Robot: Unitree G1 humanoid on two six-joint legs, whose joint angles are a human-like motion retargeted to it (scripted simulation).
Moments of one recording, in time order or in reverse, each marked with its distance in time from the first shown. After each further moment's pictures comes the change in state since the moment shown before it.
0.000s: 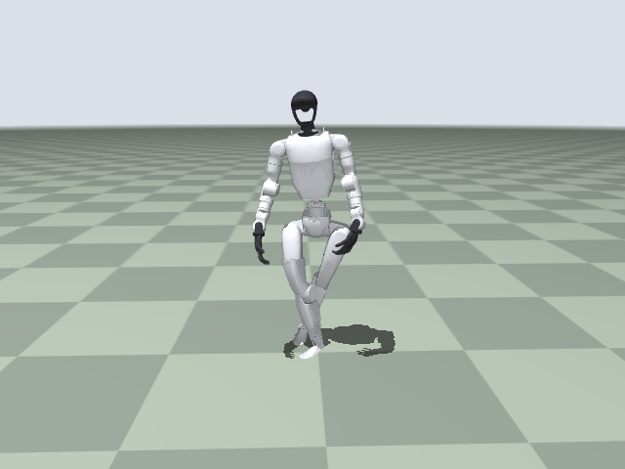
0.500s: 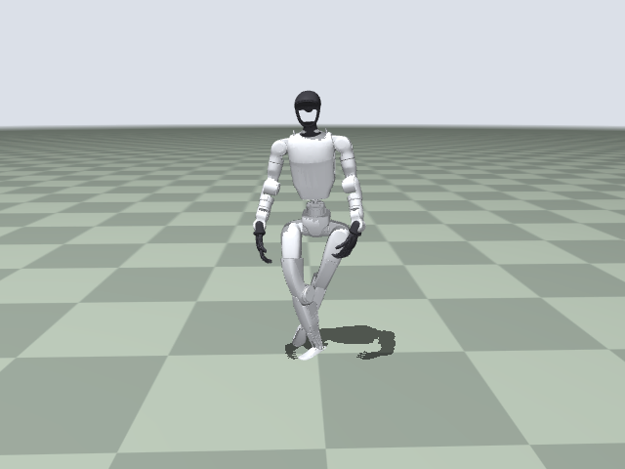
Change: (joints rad) left arm -0.068 0.024 0.033 -0.029 -0.026 0.001 0.072; right arm -0.089 0.021 0.046 0.043 0.020 0.025 0.052; waist 0.001 -0.058 0.044; left_leg -0.031 -0.007 0.047 -0.001 0.002 -0.020; right_leg -0.078 -0.041 0.012 0.121 -0.014 0.030
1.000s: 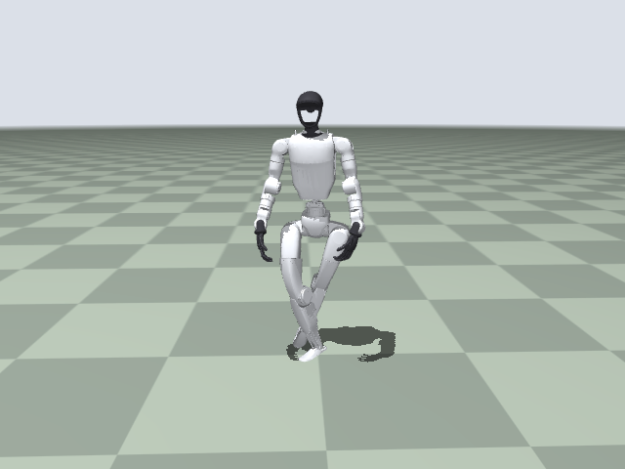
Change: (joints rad) left arm -0.021 0.020 0.058 -0.001 -0.019 0.004 0.071; right arm -0.037 0.039 0.002 -0.005 0.000 -0.013 -0.007; waist -0.013 -0.035 0.032; left_leg 0.015 0.002 0.025 0.001 0.001 -0.009; right_leg -0.028 -0.023 0.035 0.108 -0.008 0.024
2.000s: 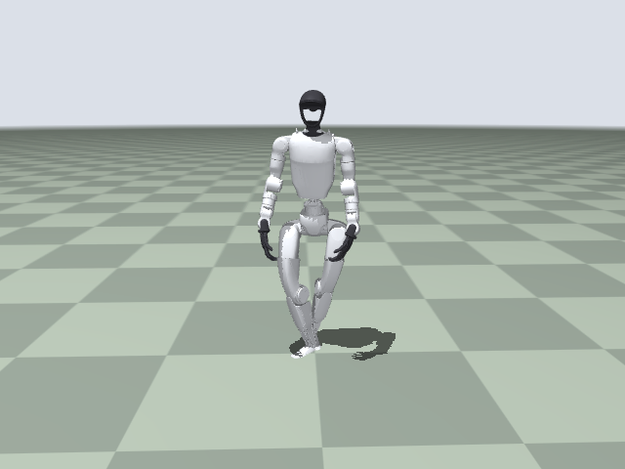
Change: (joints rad) left arm 0.053 -0.054 0.106 0.017 -0.027 0.005 0.038; right arm 0.050 0.062 0.033 0.043 -0.059 -0.033 -0.020; waist 0.011 -0.081 0.019; left_leg -0.120 0.146 0.280 0.217 -0.198 0.062; right_leg 0.062 -0.086 -0.062 -0.040 0.002 0.025
